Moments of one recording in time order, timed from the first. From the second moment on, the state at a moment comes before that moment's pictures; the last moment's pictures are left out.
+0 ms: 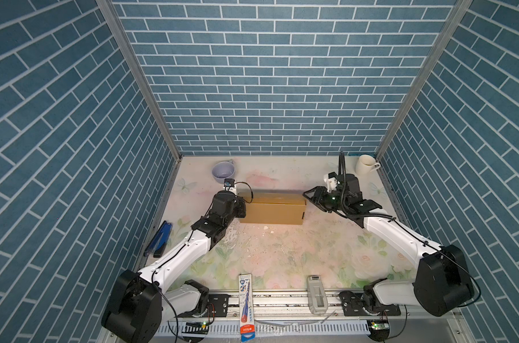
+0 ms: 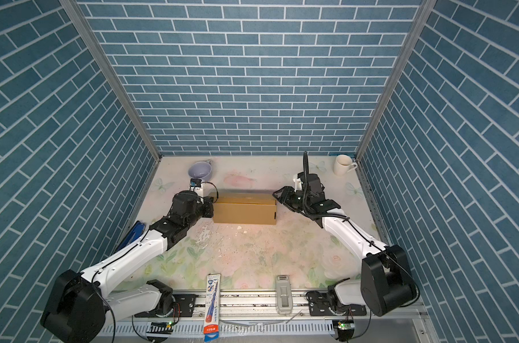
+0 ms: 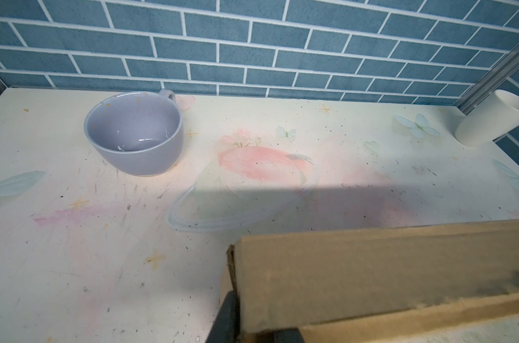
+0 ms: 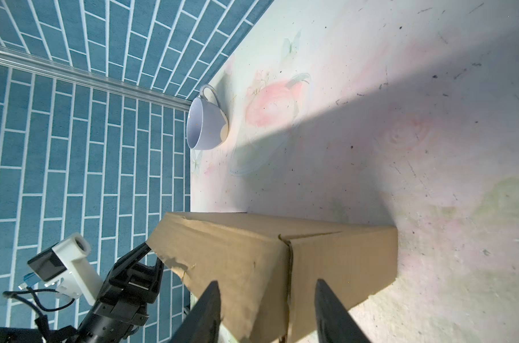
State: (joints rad) left arm -0.45 1.17 0.67 -0.04 -0.15 -0.29; right arm 0.43 1.35 0.91 -0.17 -0.47 0.87
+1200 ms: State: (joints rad) left arm -0.44 1.14 0.69 -0.13 -0.11 -0.26; right arm 0.41 1.42 0.84 0.06 -0.48 0.91
